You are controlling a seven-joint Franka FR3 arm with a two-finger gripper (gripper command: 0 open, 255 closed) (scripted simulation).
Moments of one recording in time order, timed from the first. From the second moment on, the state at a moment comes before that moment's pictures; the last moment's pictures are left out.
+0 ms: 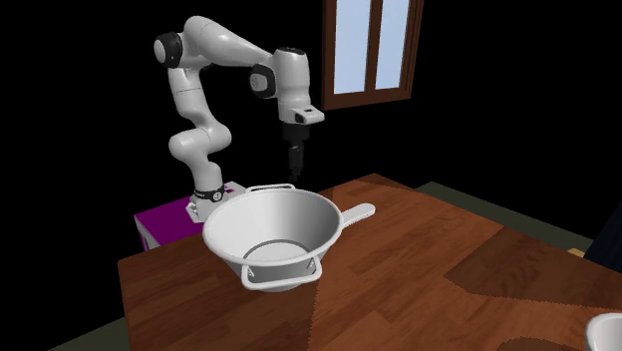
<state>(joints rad) 0.16 -0.21 -0.05 -2.19 0.01 2.01 -0.60</state>
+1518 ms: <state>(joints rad) 0.24 0.33 0.03 -1.89 -0.04 2.23 -1.07</state>
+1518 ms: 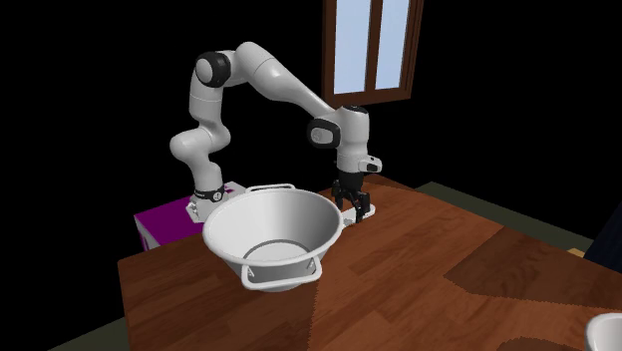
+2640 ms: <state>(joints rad) 0.24 0.33 0.03 -1.89 -0.04 2.23 -1.07</state>
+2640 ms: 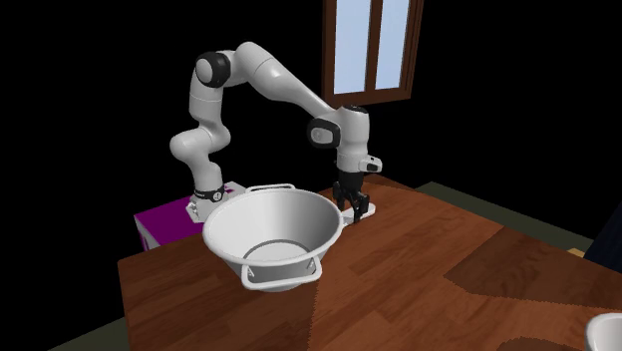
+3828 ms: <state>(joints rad) 0.24 0.23 0.03 -1.78 -0.03 2.03 -1.07</state>
